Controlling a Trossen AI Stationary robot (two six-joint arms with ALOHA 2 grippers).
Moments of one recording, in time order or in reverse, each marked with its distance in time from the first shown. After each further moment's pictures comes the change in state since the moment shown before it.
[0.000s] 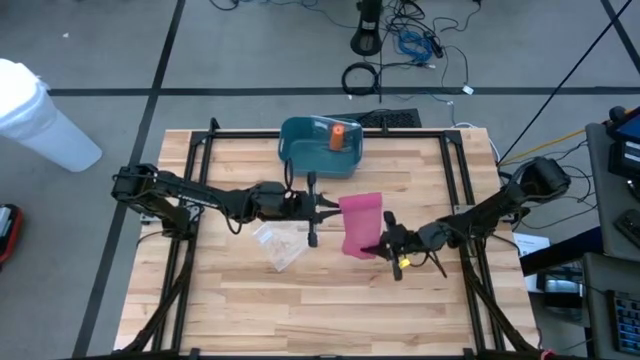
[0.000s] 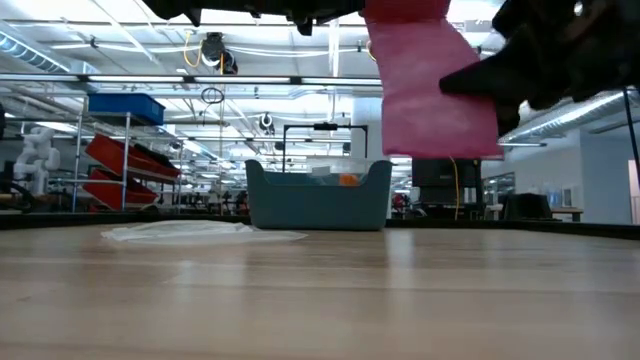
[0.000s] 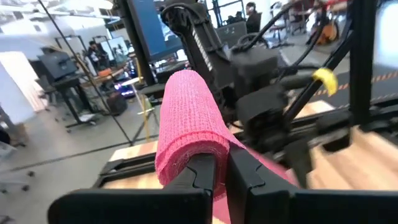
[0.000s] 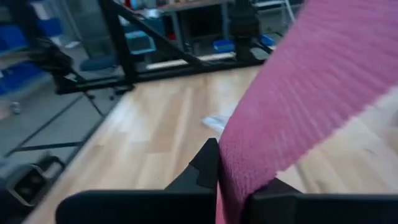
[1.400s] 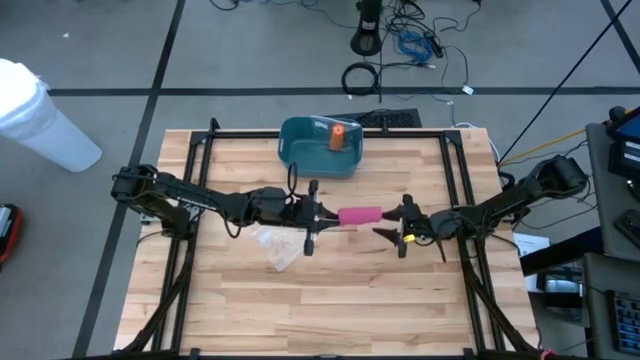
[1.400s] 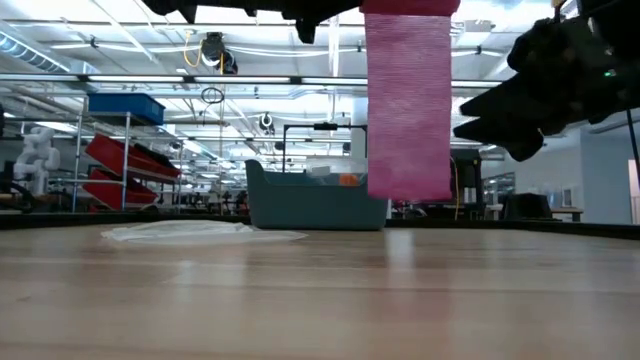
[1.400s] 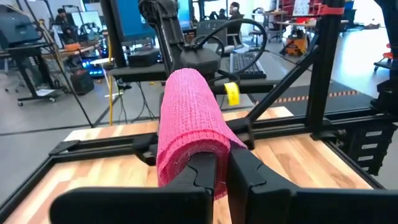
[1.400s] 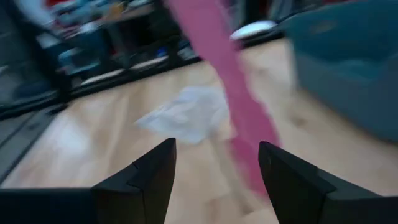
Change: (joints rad) left arm -0.032 0.000 -0.004 -0.042 0.055 -0.184; right arm -0.096 -0.248 -0.166 -0.118 0.141 0.101
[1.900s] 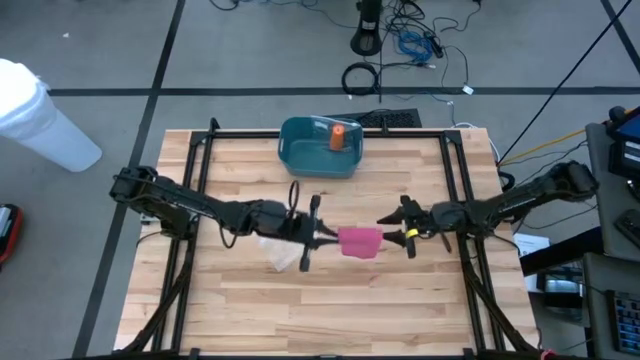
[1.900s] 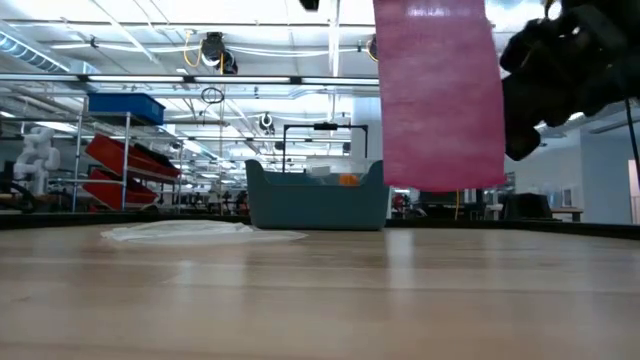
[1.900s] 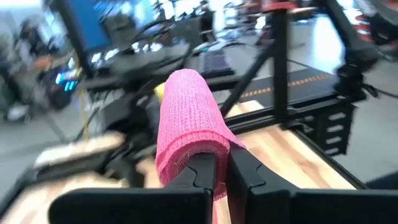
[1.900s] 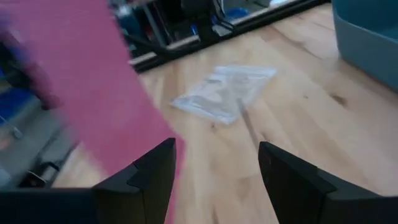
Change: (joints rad) left arm -0.104 0.000 0.041 -0.064 -0.009 0.076; right arm -0.119 -0.186 0.025 -0.258 -0.302 0.070
